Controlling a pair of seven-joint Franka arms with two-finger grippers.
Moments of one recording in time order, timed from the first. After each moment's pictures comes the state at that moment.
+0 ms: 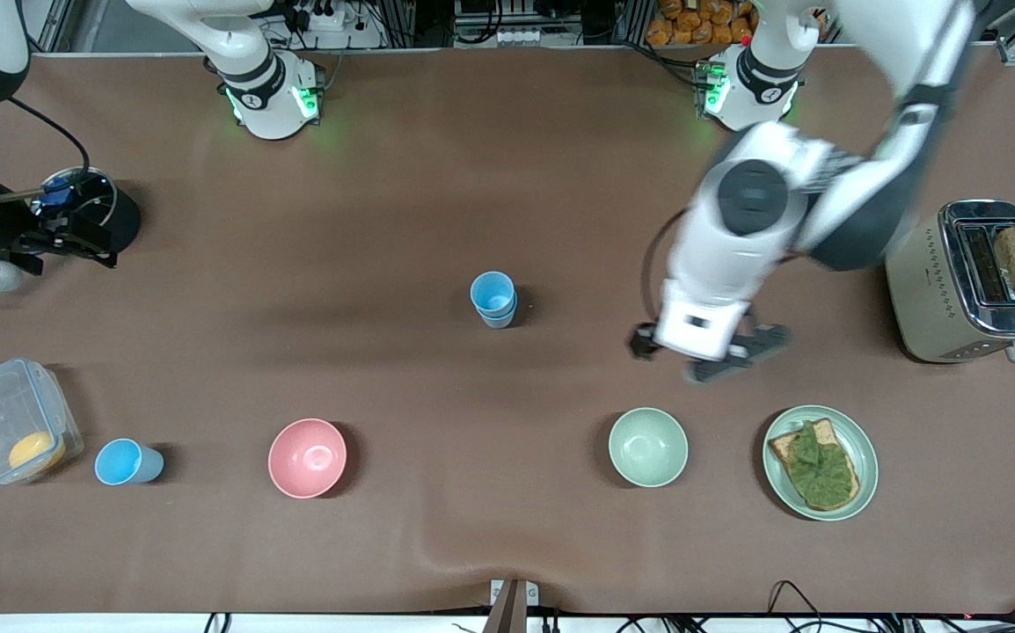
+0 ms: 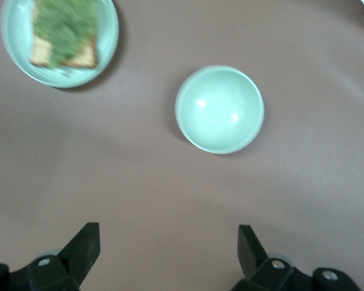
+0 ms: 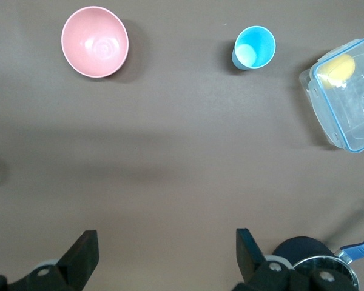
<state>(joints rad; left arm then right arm) 0.01 0.44 -0.54 -1.42 0.28 1.84 -0.95 0.02 0.03 -0.04 -1.65 0.00 1.65 -0.11</state>
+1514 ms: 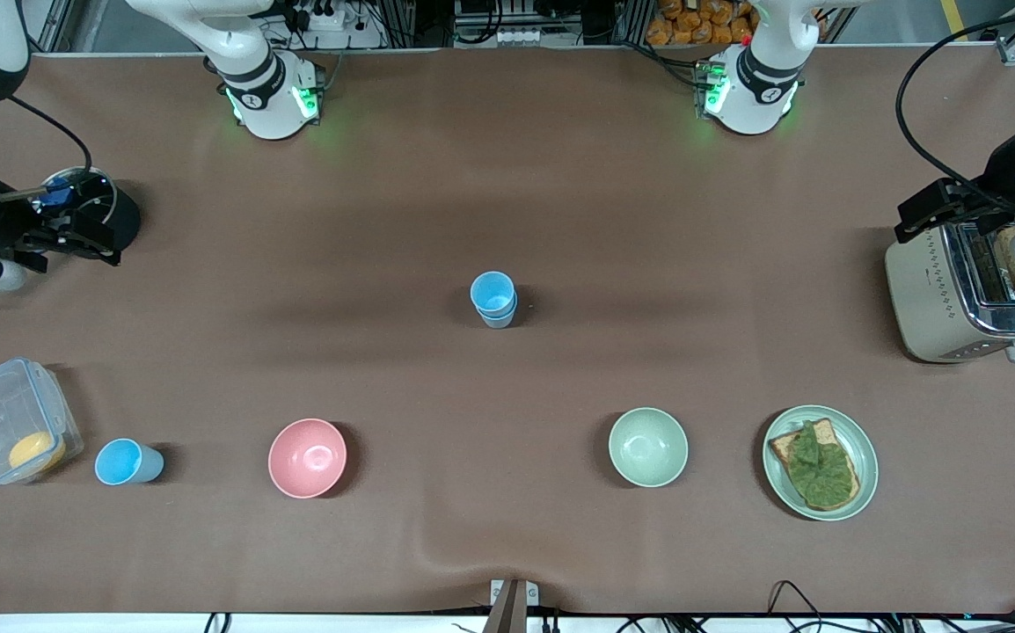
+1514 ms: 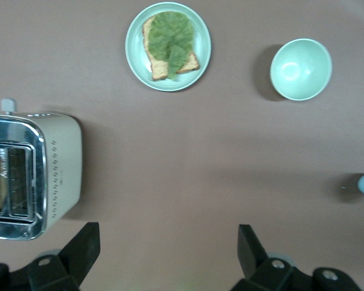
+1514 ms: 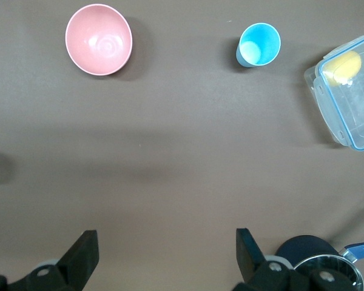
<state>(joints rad) 0.03 0.04 -0.11 -1.47 -0.02 1.50 -0.17 0.02 0.03 -0.03 -1.65 0.01 1.64 -0.11</state>
